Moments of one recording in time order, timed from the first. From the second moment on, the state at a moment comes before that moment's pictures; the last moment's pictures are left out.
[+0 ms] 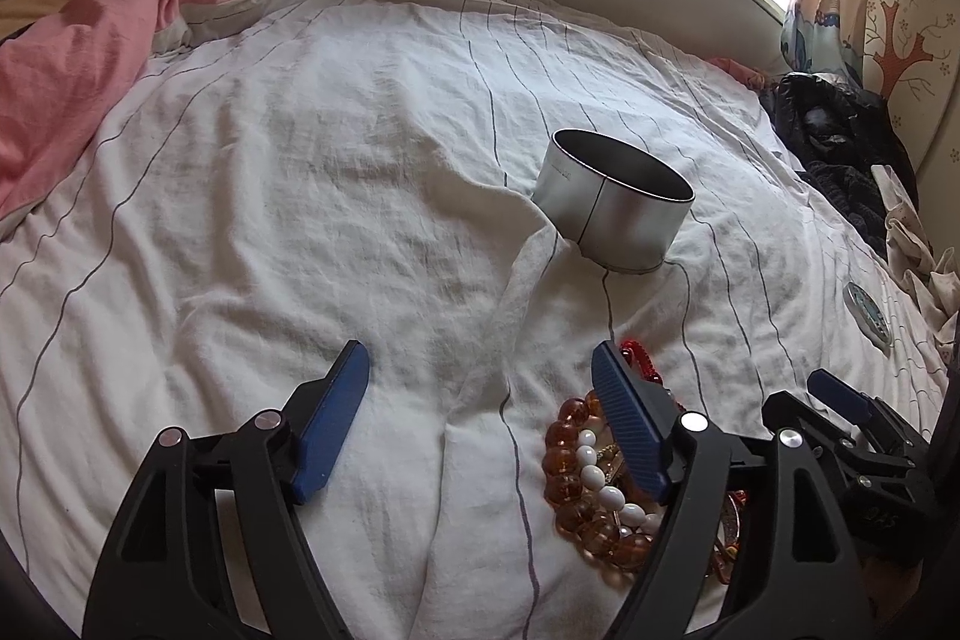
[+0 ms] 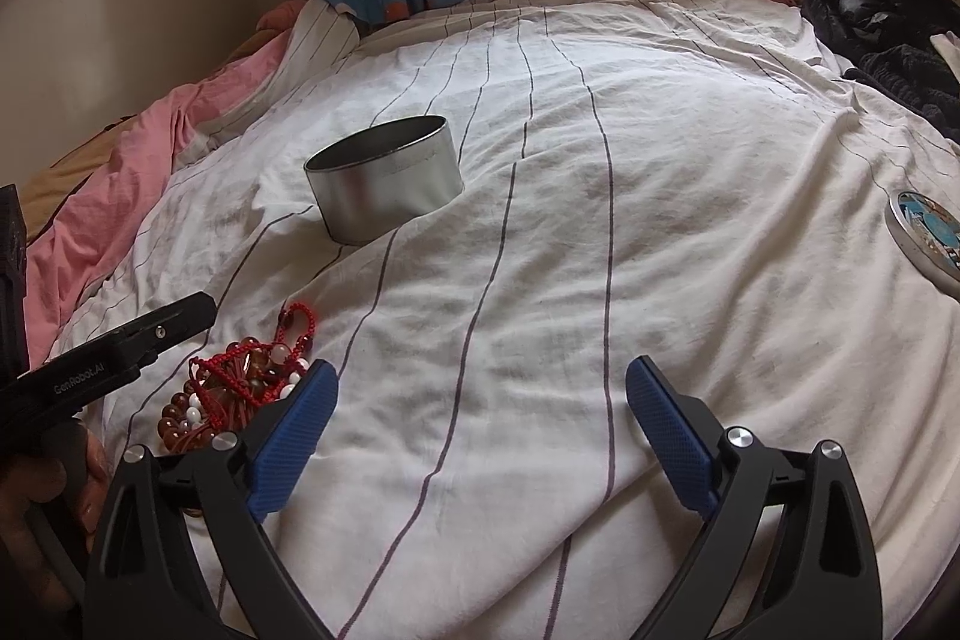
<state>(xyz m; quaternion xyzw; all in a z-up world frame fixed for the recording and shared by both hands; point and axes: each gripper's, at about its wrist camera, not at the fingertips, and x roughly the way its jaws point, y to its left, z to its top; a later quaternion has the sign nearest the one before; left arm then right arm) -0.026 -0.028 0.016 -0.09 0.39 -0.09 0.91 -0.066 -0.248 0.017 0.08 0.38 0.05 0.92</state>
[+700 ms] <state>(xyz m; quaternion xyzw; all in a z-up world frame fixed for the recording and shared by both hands) -0.025 -0.032 0.014 -0.09 0.39 -0.09 0.91 -0.066 -0.248 0.017 0.08 0.38 0.05 0.92</state>
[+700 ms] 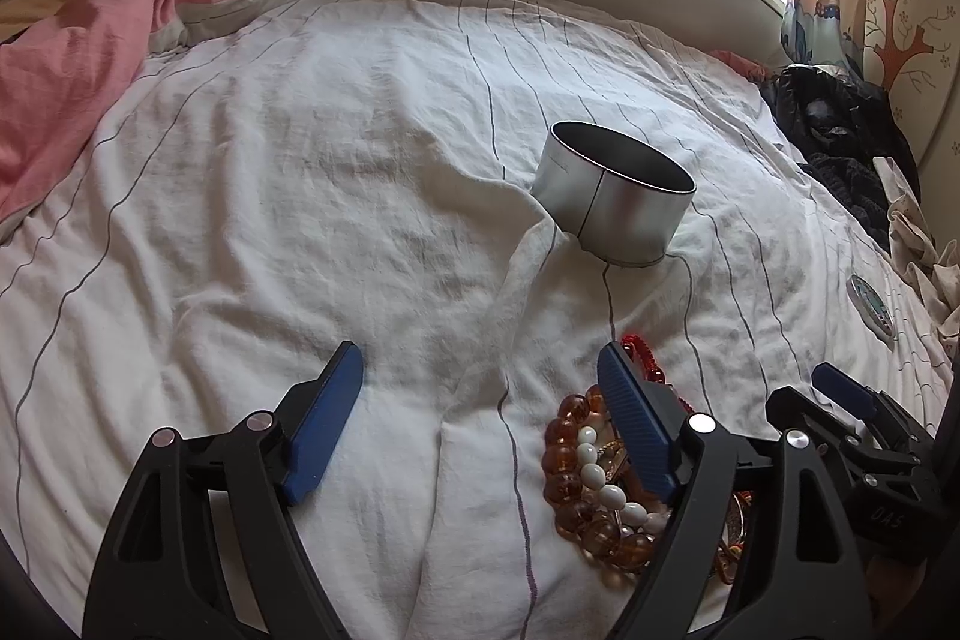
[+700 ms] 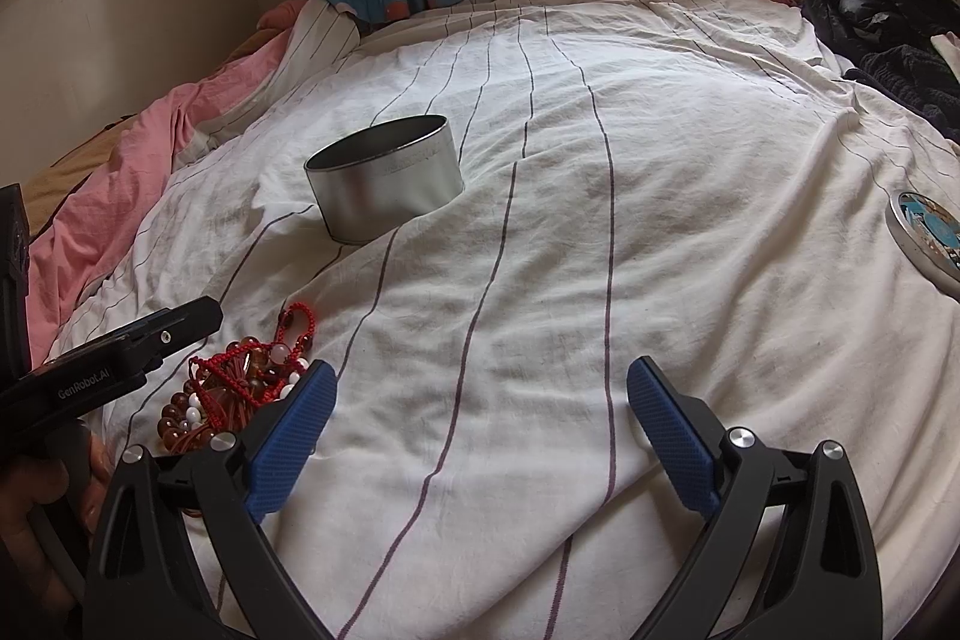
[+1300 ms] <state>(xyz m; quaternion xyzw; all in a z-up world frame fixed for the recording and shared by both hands) -0.040 -0.006 0.051 -0.06 0.35 -0.08 0.93 -0.071 -0.250 0.021 0.09 0.36 0.06 0.93</state>
